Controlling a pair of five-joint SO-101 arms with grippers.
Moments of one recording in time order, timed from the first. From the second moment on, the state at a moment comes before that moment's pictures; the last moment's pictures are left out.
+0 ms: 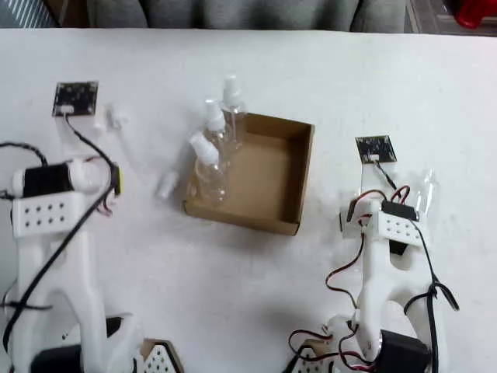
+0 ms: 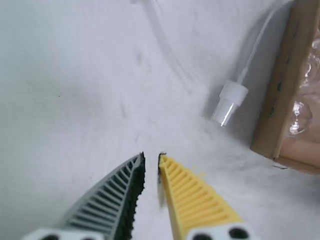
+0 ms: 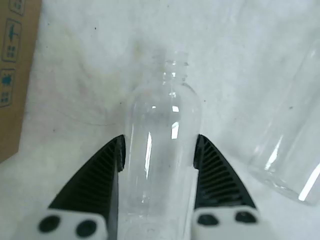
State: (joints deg) left arm -14.9 -27.4 27.5 75.5 -0.4; right arm 11.4 -20.1 54.3 46.6 19.9
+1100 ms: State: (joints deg) left arm -14.9 38.5 -31.3 66.2 7.9; right arm 11.3 -20.1 54.4 45.9 19.9
